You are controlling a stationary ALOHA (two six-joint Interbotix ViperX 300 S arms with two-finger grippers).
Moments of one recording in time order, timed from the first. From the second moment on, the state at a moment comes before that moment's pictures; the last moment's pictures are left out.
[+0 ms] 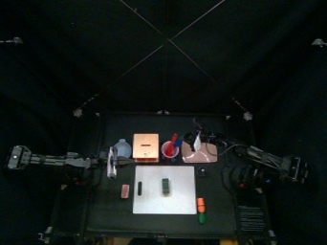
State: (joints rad) left arm 0.05 -0.76 1.18 -0.09 -0.55 0.00; right arm -0.61 -0.36 0.42 0.42 0.62 0.01
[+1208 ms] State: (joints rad) left arm 0.07 -0.76 1.21 -0.12 -0.55 0.00; right arm -0.77 0.37 -0.27 0.56 1.47 -0.13
